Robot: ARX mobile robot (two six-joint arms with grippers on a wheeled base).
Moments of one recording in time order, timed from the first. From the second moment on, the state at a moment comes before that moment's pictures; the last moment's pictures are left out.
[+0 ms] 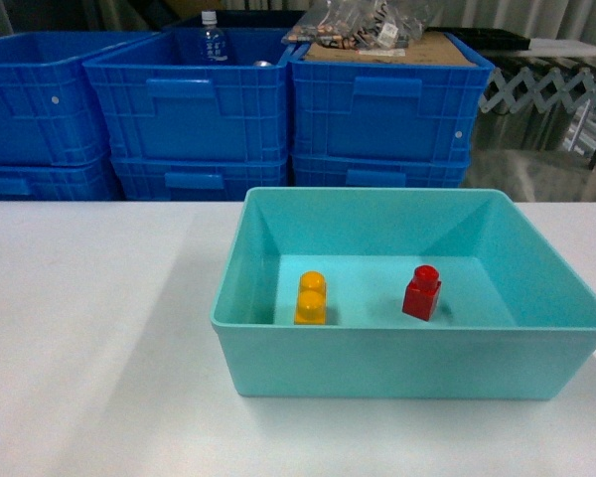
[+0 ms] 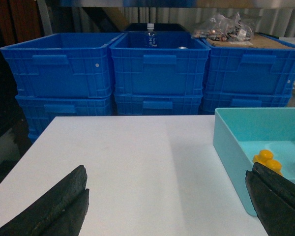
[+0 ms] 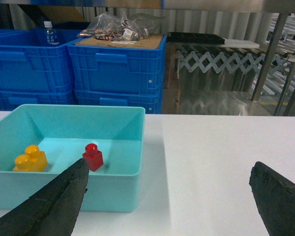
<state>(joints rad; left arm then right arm) 0.00 0.01 0.01 0.00 0.00 0.00 0.00 0.00 0.01 0.00 0.00 0.00</state>
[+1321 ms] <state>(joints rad) 0.00 0.01 0.01 0.00 0.00 0.00 0.00 0.00 0.01 0.00 0.00 0.00</state>
